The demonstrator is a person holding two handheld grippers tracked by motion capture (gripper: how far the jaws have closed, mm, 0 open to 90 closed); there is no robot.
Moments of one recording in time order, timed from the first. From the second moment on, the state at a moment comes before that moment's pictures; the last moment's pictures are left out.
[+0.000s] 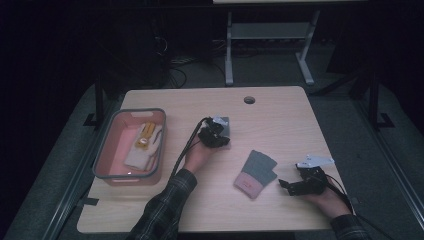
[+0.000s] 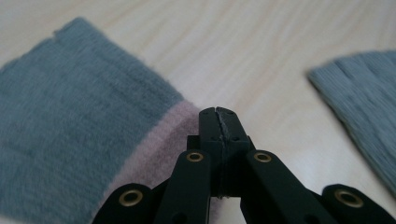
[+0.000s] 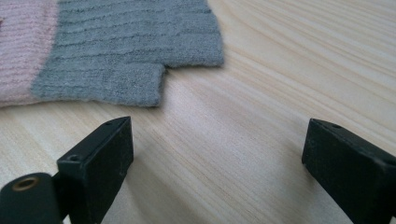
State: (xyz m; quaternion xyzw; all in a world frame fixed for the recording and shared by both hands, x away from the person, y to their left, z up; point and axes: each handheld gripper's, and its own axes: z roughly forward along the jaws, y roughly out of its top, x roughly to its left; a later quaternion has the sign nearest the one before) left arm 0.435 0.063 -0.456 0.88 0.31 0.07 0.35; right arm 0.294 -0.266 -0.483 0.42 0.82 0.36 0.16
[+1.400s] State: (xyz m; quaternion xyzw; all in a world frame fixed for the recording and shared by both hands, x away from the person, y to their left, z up) left arm 0.337 0.089 -0.442 0.91 0.25 0.08 0.31; right arm 0.295 -0.266 -0.483 0.42 0.82 0.36 0.16
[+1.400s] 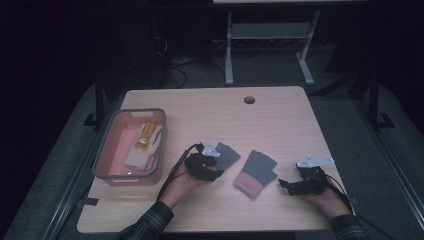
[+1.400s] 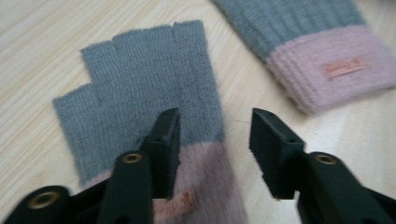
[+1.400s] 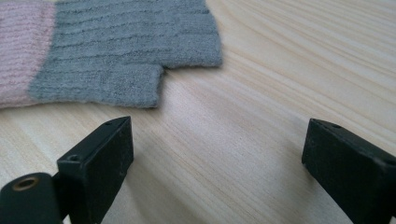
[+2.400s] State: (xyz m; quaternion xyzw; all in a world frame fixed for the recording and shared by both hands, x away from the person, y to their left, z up) left arm 0.339 0.101 -0.423 0.88 0.27 0.06 0.38; right arm 0.295 -0.264 -0.476 0.42 0.83 0.35 0.15
